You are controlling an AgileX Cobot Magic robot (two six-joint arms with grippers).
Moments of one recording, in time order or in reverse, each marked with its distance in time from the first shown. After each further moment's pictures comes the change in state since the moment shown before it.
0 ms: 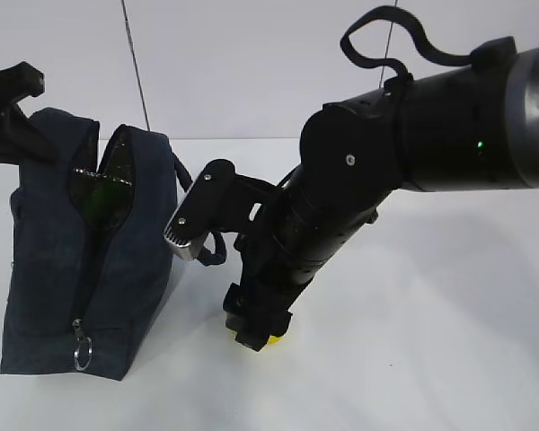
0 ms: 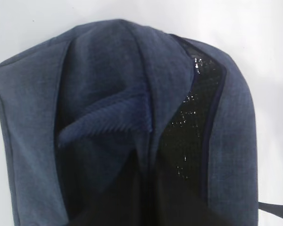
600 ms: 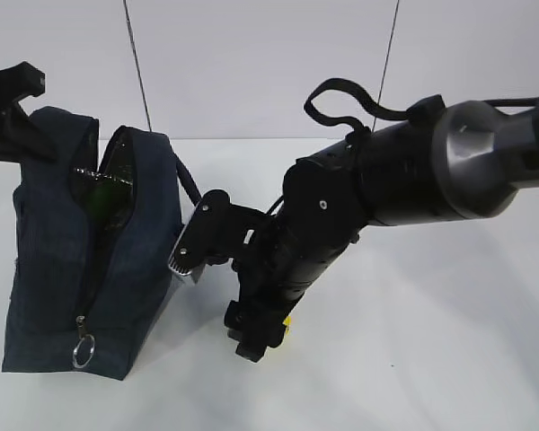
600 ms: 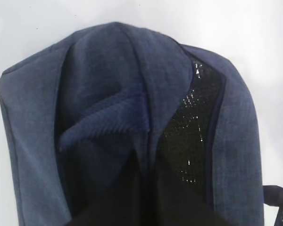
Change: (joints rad) left arm 0.000 0.002 0.000 0.002 -0.018 0.017; right arm -0.012 0.114 0.004 -0.041 -0.130 -0.014
